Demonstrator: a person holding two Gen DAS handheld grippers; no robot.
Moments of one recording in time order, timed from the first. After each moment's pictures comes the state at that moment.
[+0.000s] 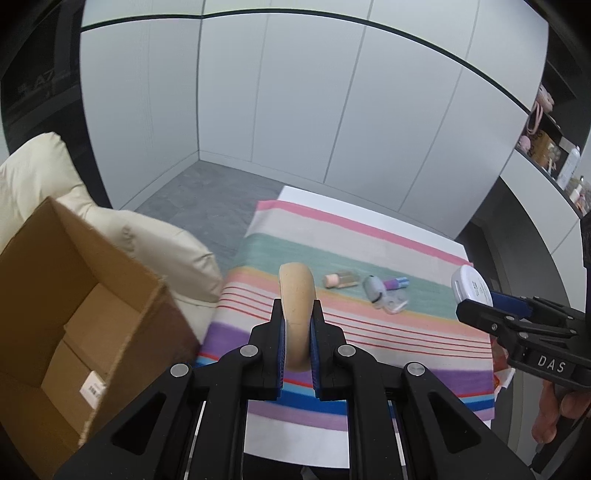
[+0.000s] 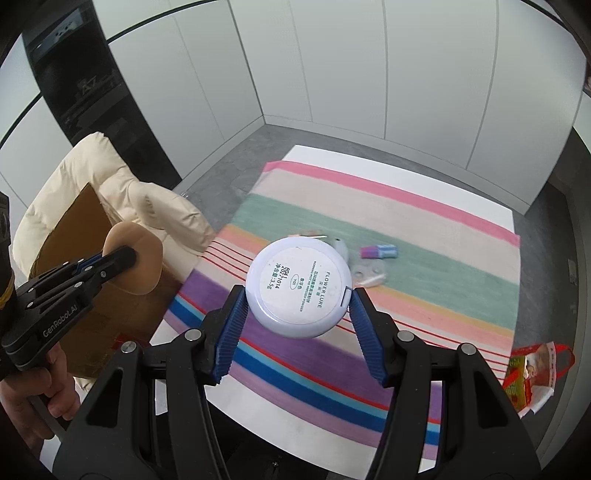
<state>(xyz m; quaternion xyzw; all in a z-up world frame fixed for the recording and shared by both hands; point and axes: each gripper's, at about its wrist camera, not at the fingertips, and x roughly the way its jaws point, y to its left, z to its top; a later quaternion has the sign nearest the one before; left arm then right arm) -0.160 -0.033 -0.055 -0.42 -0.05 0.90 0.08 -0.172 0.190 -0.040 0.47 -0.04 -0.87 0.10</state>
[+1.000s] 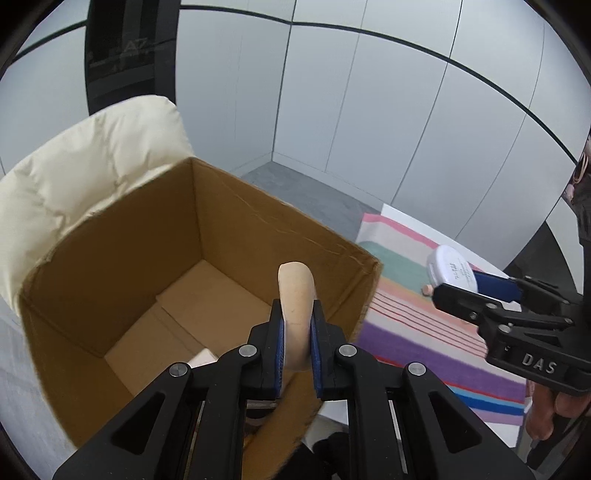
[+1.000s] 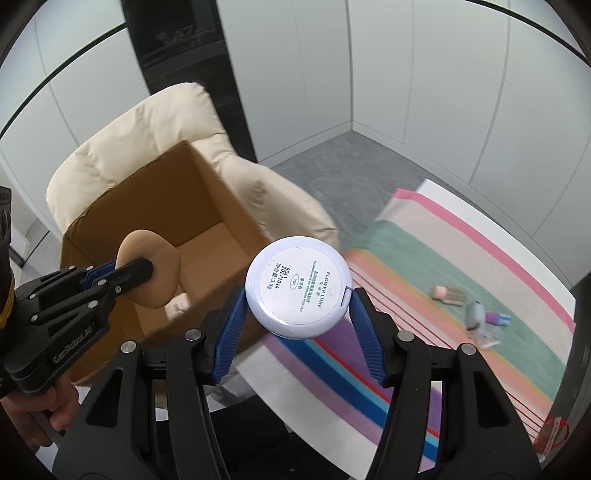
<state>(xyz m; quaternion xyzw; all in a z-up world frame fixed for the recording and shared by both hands) -0.108 -0.195 -0.050 -0.40 -0.08 0.91 -0.02 -0.179 -0.012 -0.026 0.45 0.05 -0.86 0.23</state>
